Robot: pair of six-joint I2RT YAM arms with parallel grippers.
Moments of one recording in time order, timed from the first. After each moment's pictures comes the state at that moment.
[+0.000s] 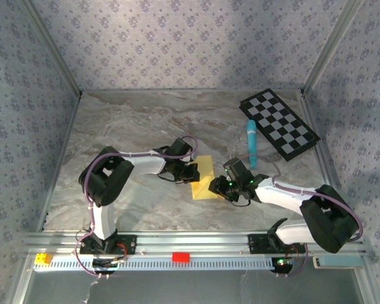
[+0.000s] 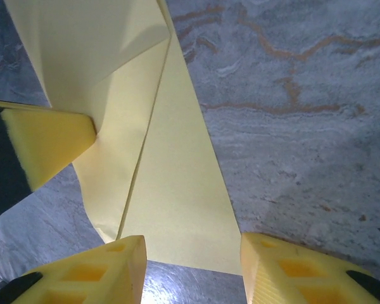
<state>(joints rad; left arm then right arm) -0.75 1.88 1.03 -0.24 0.48 -0.76 0.67 1.32 0.49 -0.17 -0.26 1.05</state>
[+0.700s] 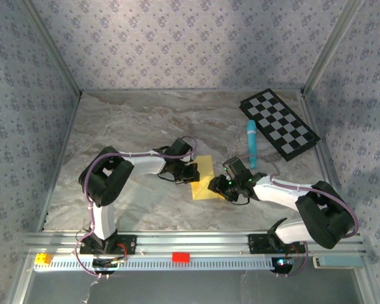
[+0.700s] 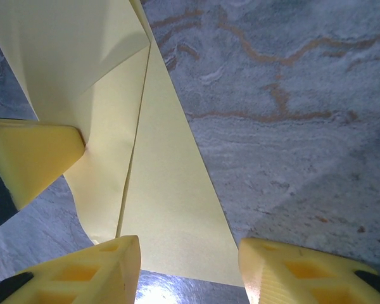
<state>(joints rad) -0.75 1.88 1.03 -0.24 0.48 -0.78 0.66 1.36 0.51 -0.16 -0.28 1.08</state>
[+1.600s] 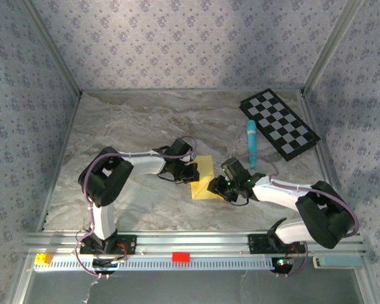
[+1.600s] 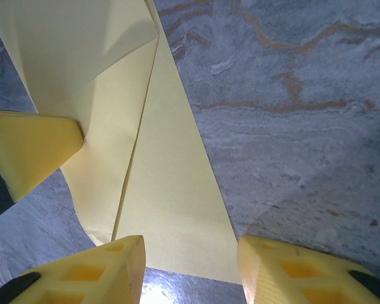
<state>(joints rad) -0.75 1.87 1.03 -0.24 0.47 -0.78 0.68 1.36 0.52 -0.17 -0.26 1.08</state>
